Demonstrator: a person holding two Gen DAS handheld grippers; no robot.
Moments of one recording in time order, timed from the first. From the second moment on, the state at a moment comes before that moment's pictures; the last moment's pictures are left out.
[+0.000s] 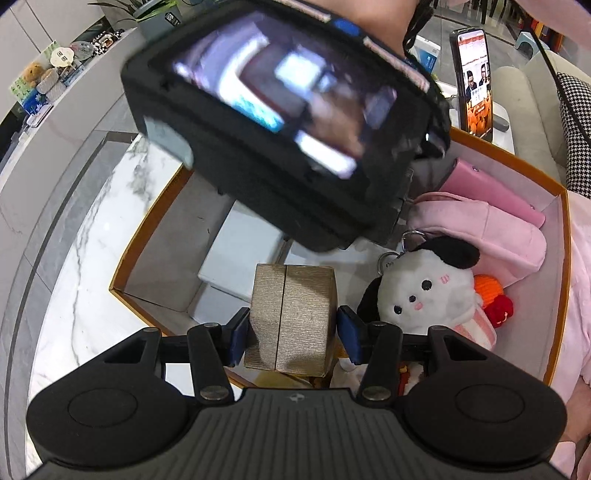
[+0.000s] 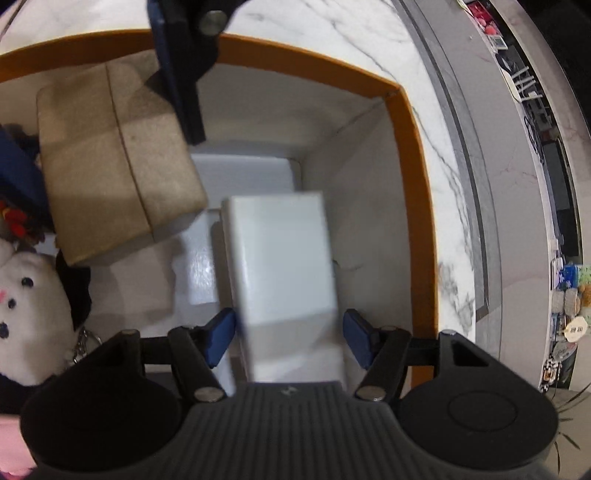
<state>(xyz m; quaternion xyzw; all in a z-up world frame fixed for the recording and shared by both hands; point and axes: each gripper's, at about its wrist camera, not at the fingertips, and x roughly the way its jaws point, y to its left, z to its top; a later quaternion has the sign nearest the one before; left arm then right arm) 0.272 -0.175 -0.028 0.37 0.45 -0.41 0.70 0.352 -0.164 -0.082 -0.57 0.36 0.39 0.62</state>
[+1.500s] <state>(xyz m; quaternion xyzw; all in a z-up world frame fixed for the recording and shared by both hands) 0.326 -0.181 -0.080 -0.02 0.67 -0.18 0.72 0.353 -0.258 -0.010 -0.22 0.45 0.19 0.84</state>
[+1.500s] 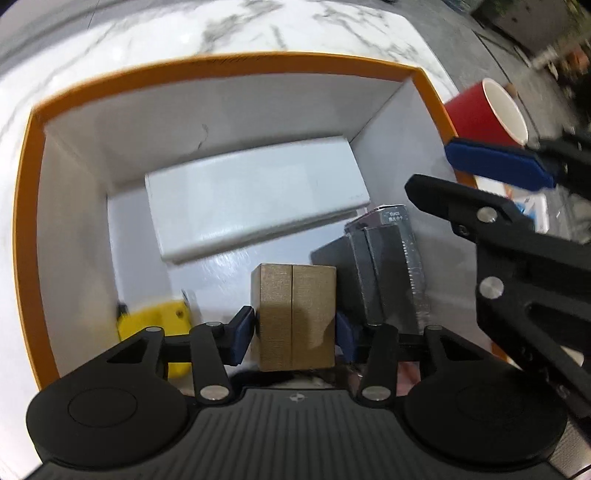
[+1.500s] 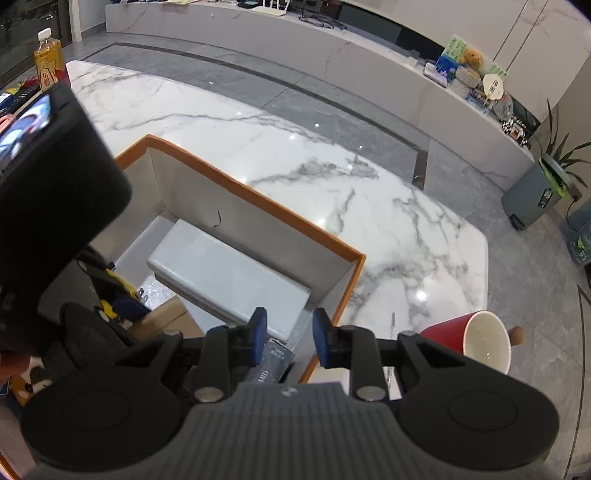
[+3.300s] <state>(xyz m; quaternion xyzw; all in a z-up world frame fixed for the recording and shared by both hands) 0.034 -0.079 0.016 0.03 0.29 -0.04 0.96 0.045 -0.215 0.007 -0.01 0.26 0.05 0.96</state>
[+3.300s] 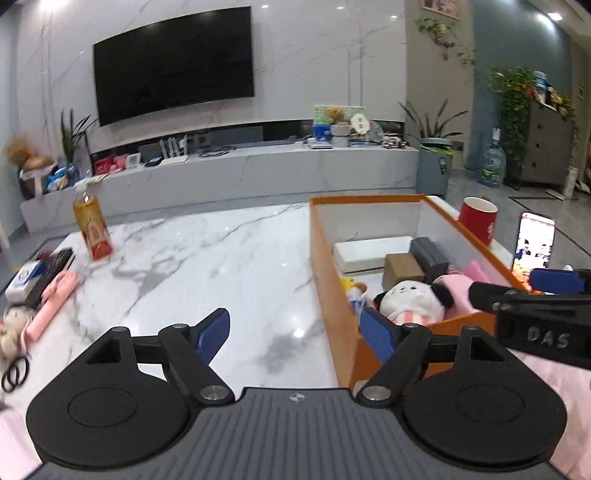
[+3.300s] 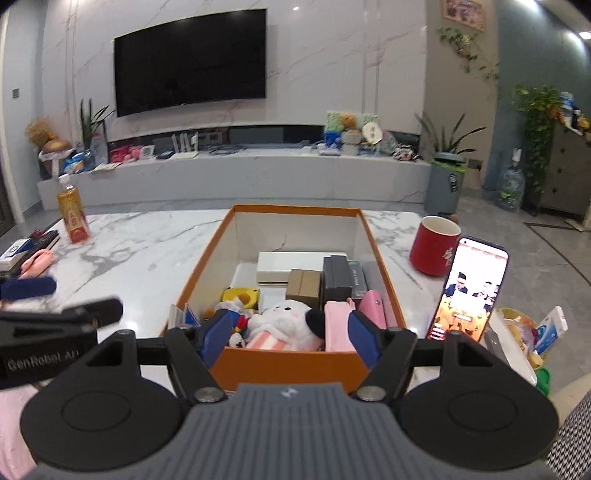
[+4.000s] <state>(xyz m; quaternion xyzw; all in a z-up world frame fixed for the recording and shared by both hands) 0.033 -0.072 -0.007 0.05 0.33 -0.02 0.94 0.053 -0.216 -0.008 0.00 0.30 0.05 0.95</state>
